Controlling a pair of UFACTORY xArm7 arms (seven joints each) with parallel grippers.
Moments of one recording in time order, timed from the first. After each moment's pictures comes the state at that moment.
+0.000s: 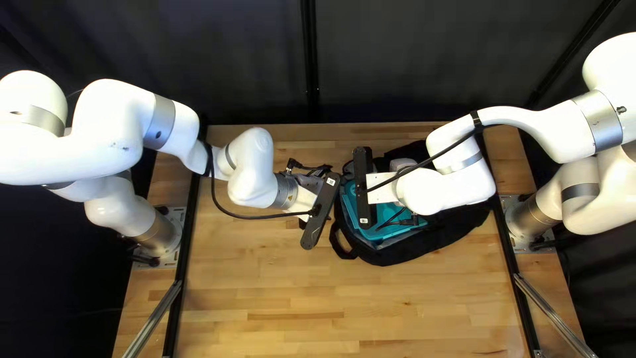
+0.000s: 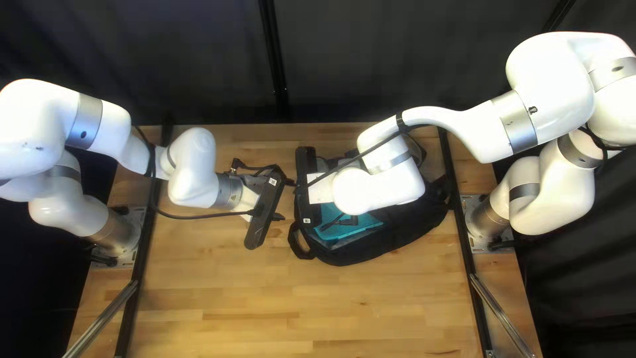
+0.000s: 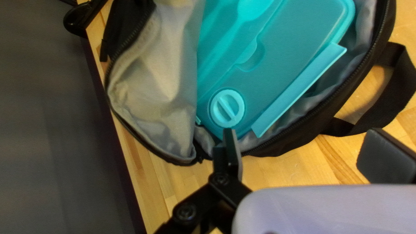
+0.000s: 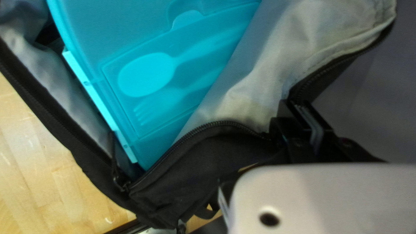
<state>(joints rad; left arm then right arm) 0.32 -0.01 -0.19 0.71 1.91 0.11 -1.12 -0.22 -0.08 0.39 0.96 -0.56 1.23 0.33</state>
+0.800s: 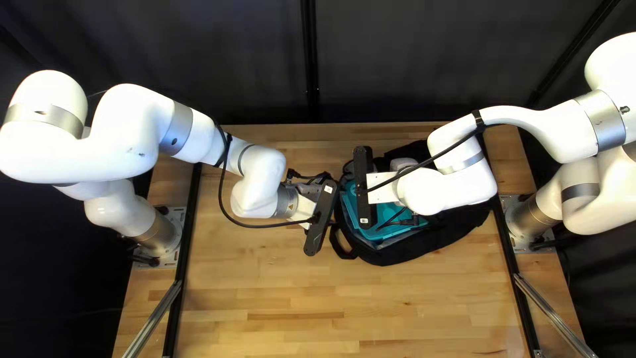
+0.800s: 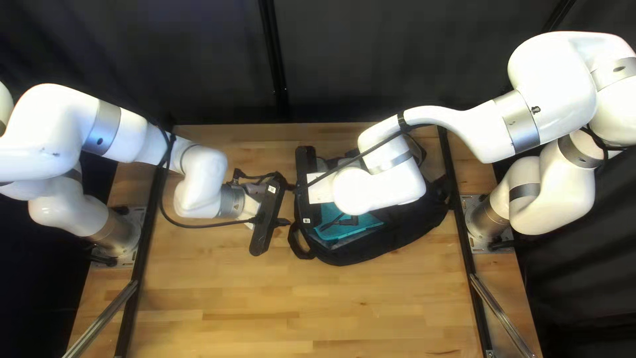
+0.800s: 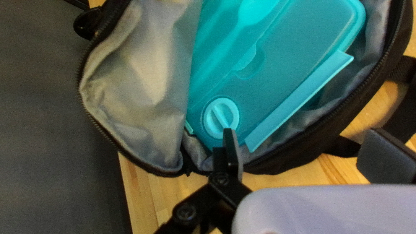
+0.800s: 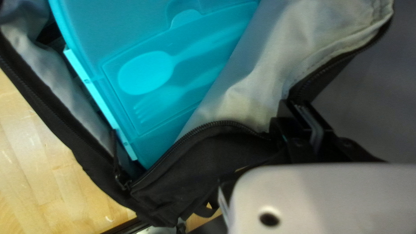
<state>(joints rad) 0.30 0.06 -0.24 0.75 2.28 0.26 -1.57 -0.22 -0.07 0.40 0.97 -0.56 1.23 0.34</state>
